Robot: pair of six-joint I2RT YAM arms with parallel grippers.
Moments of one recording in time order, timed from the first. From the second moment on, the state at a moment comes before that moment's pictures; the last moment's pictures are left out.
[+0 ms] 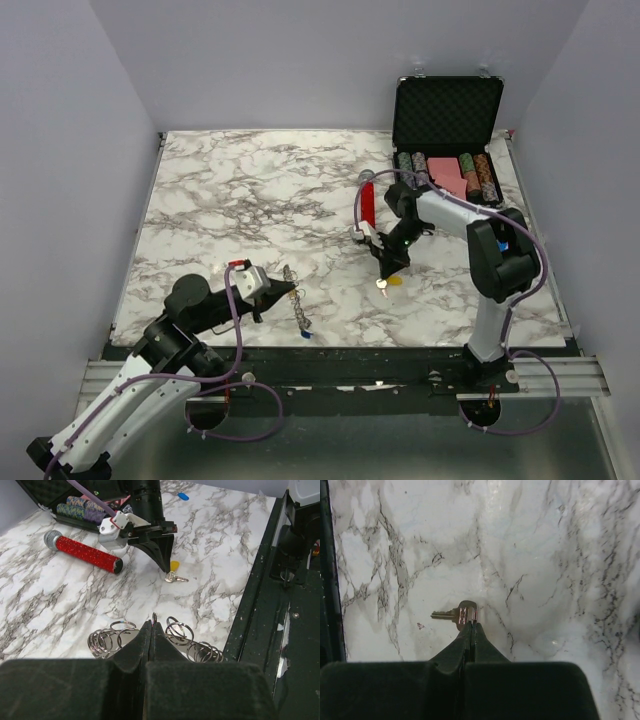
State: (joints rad) left arm -0.69 0.34 0.46 -0.23 0.42 0.10; right arm 0.41 1.94 1.30 -1.07 -0.65 -1.27
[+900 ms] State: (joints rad) left arm -0.69 0.56 0.43 0.36 0.55 -0.12; right arm 0.52 1.54 1.38 -0.84 -1.25 -0.77
